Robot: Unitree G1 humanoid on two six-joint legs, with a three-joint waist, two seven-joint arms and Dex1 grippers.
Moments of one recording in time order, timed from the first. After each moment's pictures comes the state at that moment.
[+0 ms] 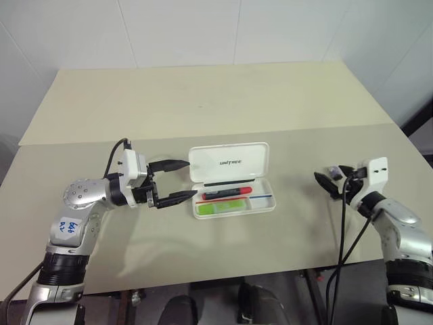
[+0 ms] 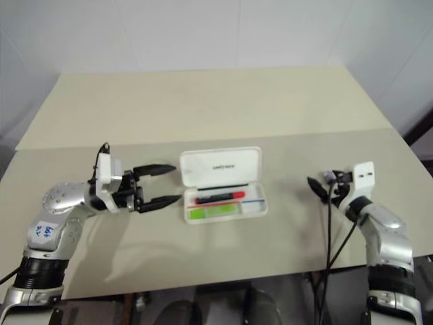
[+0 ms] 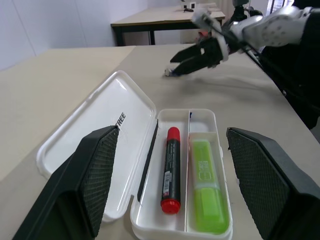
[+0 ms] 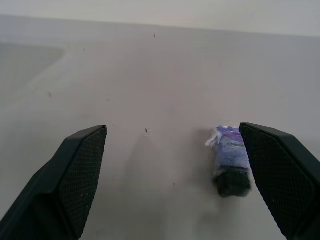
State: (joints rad) left arm -0.35 0.61 0.08 -0.11 -0.50 0.16 -1.08; right arm -0.34 -0.57 -0.30 0.39 0.33 0.18 0.66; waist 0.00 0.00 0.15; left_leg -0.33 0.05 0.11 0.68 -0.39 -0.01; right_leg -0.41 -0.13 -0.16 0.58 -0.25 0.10
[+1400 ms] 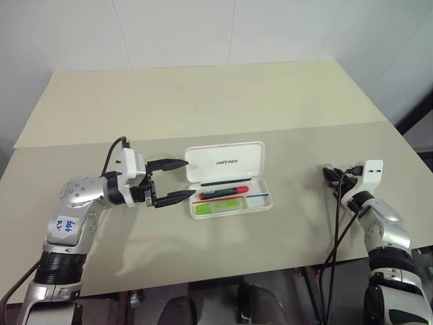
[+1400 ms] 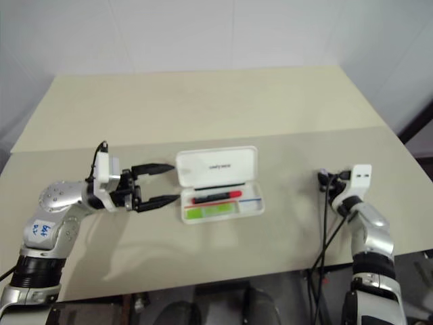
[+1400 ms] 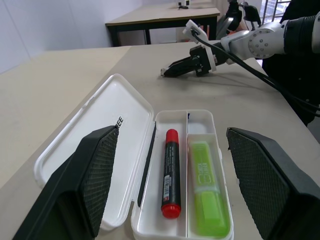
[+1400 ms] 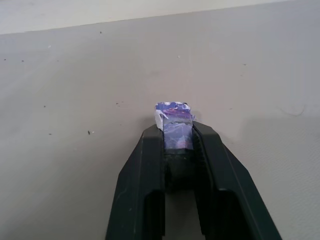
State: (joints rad) left arm -0.35 0.63 0.08 -0.11 -0.50 0.17 -1.08; right arm -0.46 -0.50 -0.33 0.58 0.36 0.14 0.61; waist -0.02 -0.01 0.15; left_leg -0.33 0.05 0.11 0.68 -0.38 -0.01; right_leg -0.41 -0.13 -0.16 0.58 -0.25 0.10
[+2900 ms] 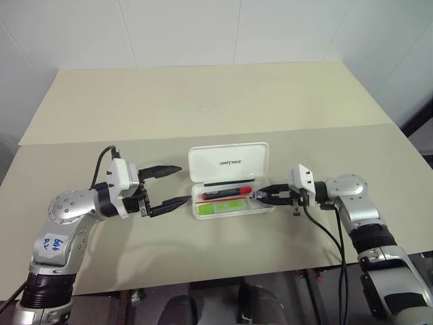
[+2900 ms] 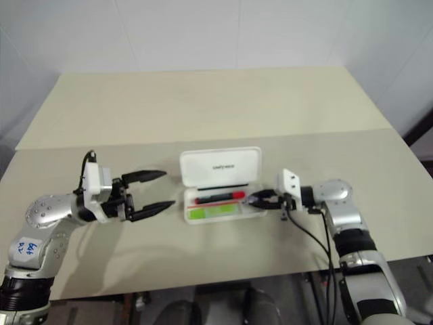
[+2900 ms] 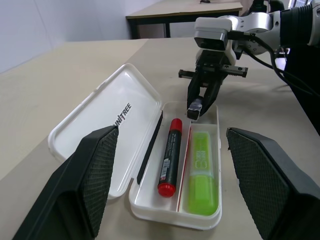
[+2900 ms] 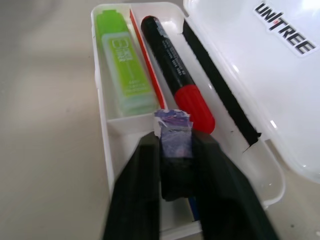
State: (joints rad) left arm -0.20 0.65 0.15 -0.27 -0.51 0.21 -1.00; right arm -0.61 -0.56 0.12 0.59 0.20 -0.24 1.43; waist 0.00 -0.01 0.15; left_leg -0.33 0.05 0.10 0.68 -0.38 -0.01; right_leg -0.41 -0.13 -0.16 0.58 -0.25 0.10
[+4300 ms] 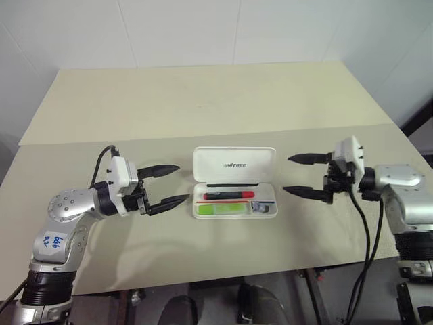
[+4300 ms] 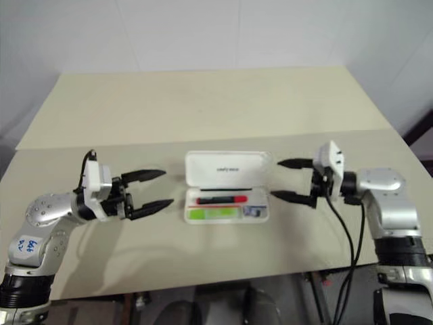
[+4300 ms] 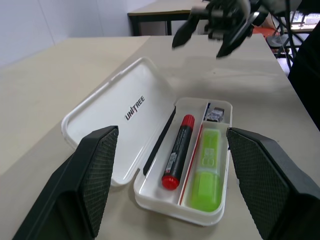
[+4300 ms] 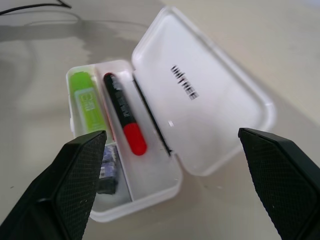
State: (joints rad) left arm -0.22 0.65 0.15 -0.22 -0.51 0.22 -1.01; right arm -0.48 -0.76 -0.10 0.17 0.42 0.18 1.35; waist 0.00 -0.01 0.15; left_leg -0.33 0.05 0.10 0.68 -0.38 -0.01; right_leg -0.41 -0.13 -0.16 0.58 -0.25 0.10
